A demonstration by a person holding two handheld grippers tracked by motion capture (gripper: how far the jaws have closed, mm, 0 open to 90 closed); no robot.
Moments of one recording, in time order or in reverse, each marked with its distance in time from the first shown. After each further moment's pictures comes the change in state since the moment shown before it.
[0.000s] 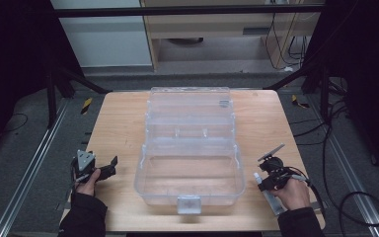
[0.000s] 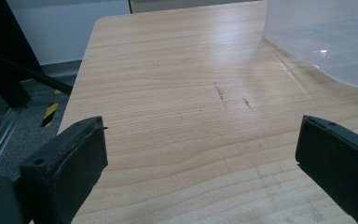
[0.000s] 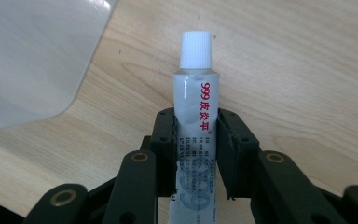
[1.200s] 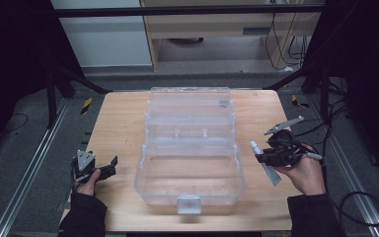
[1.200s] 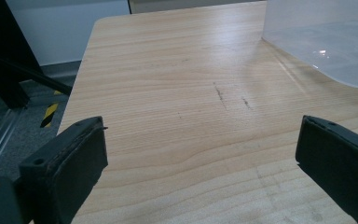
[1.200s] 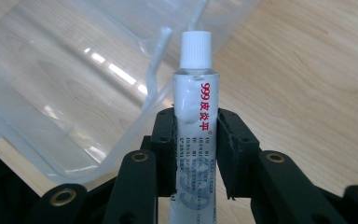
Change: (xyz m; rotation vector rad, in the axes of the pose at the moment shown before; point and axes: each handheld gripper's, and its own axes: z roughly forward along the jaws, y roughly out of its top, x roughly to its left) left arm 0.000 0.000 0.000 -0.001 -0.004 0.000; right arm 0.015 0.029 -0.108 -0.341 0.033 -0.195
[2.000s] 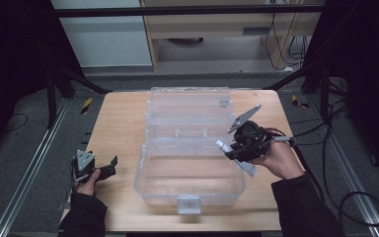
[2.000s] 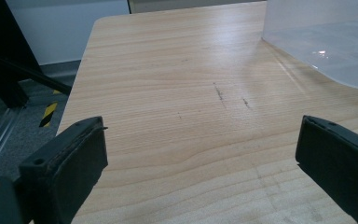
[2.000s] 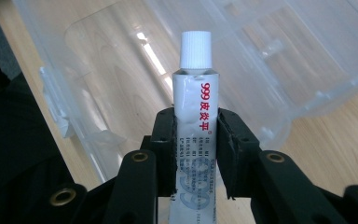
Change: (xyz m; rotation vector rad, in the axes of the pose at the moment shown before) left arm 0.001 0.000 0.000 0.001 -0.003 -0.003; right arm 0.053 0.062 0.009 0.030 0.173 -0.349
